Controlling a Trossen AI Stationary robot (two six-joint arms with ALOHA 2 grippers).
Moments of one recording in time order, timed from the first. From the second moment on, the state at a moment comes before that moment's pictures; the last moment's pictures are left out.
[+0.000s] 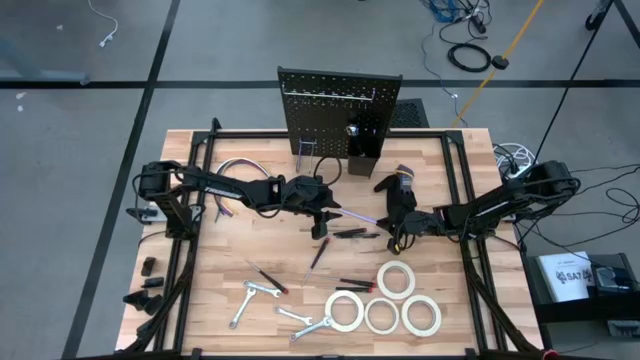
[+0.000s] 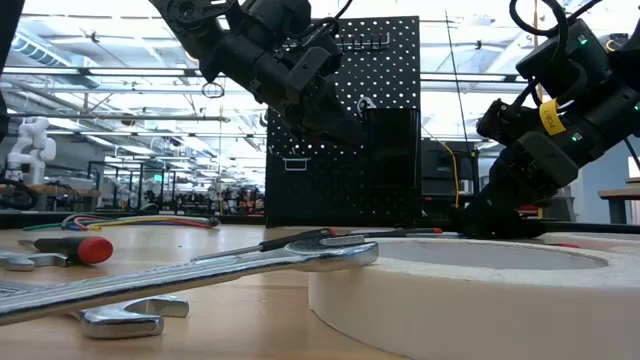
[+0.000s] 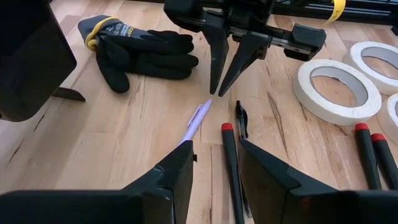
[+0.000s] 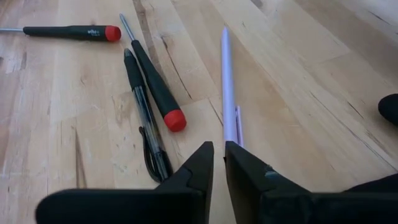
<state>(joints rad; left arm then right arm) 0.09 1.73 1.00 0.18 0.07 -0.02 0.14 1.31 0.20 0.46 0.34 0.38</state>
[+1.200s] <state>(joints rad) 0.14 1.80 1.00 0.27 0.21 -0.01 0.14 1.31 0.20 0.47 0.34 0.38</state>
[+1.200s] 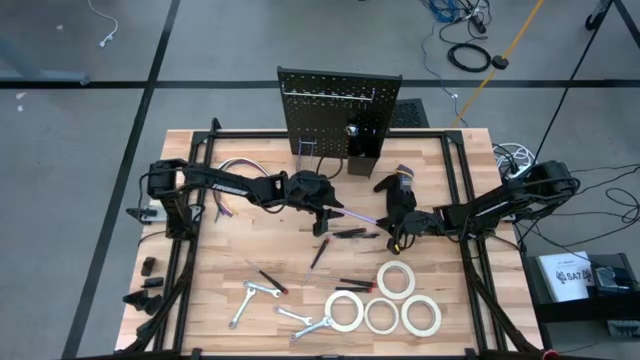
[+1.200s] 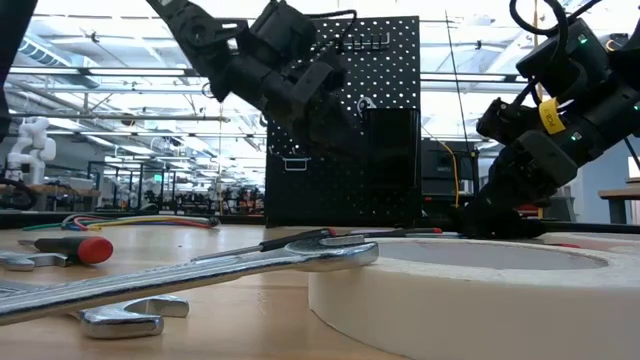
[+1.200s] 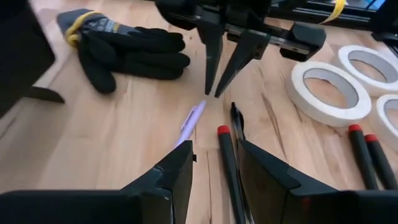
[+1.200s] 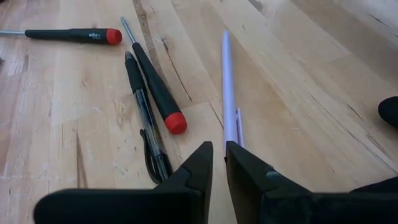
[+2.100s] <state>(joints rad) 0.14 1.89 1.00 0.39 0.21 0.03 0.14 1.31 0.20 0.49 0.34 0.37</state>
